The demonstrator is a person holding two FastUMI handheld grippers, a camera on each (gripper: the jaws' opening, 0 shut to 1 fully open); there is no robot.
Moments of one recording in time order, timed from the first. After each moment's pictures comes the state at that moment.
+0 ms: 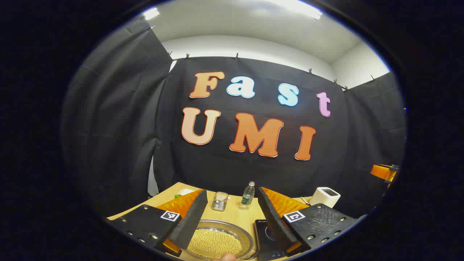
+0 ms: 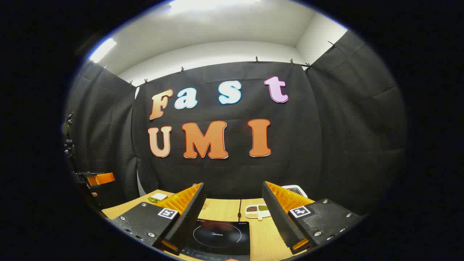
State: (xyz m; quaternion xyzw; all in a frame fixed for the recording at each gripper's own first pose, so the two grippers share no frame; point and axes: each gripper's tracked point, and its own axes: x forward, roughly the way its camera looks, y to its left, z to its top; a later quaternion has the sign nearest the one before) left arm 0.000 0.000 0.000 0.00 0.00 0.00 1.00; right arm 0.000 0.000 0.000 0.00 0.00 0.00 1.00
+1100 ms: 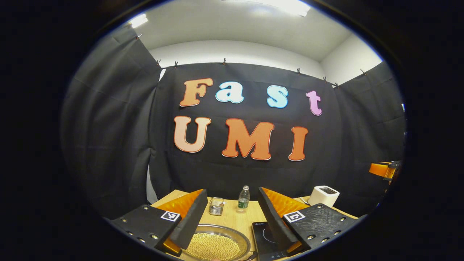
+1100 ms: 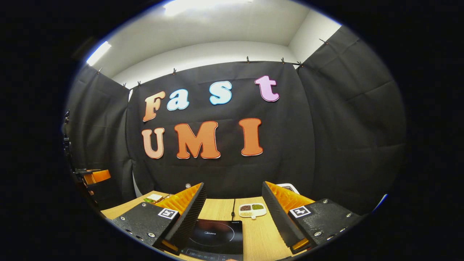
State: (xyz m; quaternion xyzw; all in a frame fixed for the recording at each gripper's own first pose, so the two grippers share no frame) left arm -0.006 -0.035 0.013 0.02 -0.02 -0.02 1.00; right arm -0.007 -0.027 -0.008 0.01 0.00 -0.01 1.00
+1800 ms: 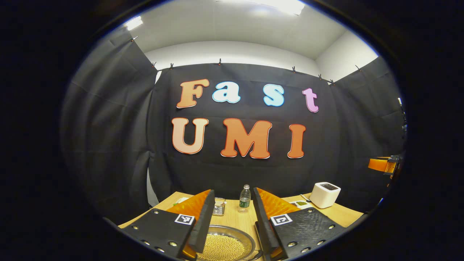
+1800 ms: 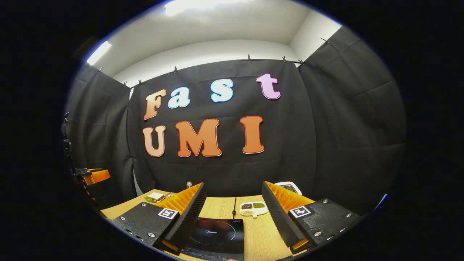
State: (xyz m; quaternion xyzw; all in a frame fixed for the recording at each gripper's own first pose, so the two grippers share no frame) left arm -0.004 -0.033 -0.001 0.04 -0.01 -0.03 1.00; right arm -0.006 -0.022 -0.015 0.01 0.01 -0.01 1.00
